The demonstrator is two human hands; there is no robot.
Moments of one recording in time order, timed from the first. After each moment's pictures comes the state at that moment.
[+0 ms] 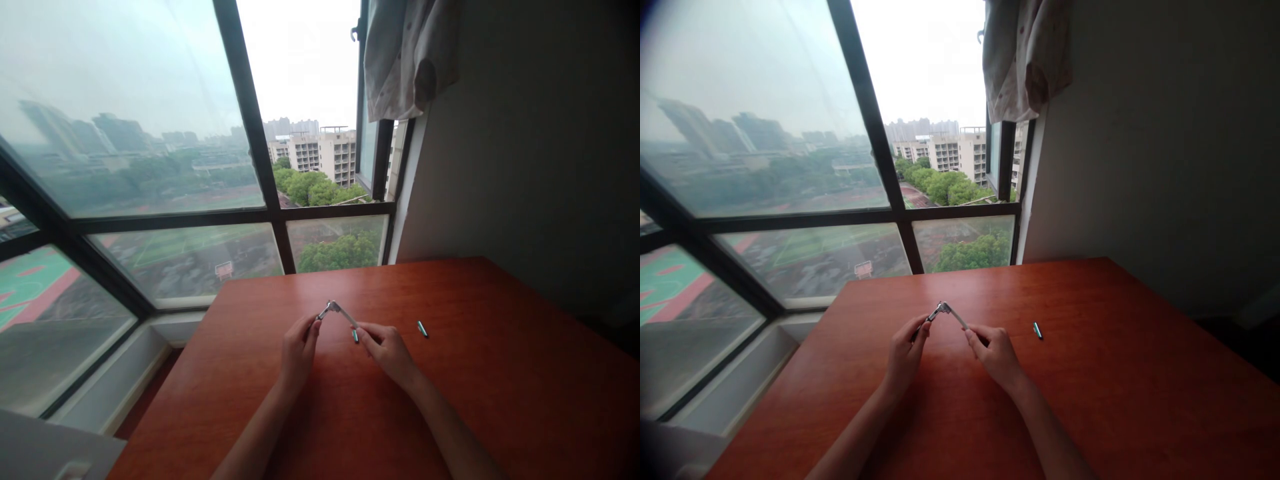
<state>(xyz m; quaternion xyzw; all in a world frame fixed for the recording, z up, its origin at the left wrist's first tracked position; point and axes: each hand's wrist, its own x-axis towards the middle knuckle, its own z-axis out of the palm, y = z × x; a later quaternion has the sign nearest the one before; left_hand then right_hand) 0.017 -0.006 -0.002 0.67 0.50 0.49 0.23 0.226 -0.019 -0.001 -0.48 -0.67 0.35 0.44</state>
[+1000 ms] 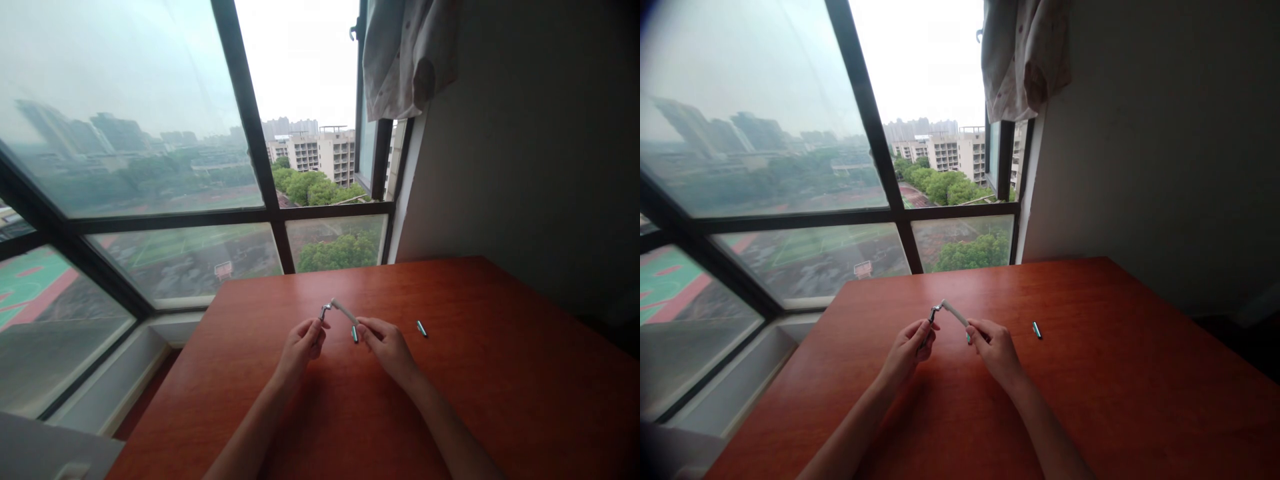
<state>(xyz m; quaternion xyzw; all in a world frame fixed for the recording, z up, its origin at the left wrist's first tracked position) 0.022 -0.004 0.000 0.44 0.41 0.49 0.63 0.226 -0.014 -0.009 -0.47 -0.65 0.35 0.49</state>
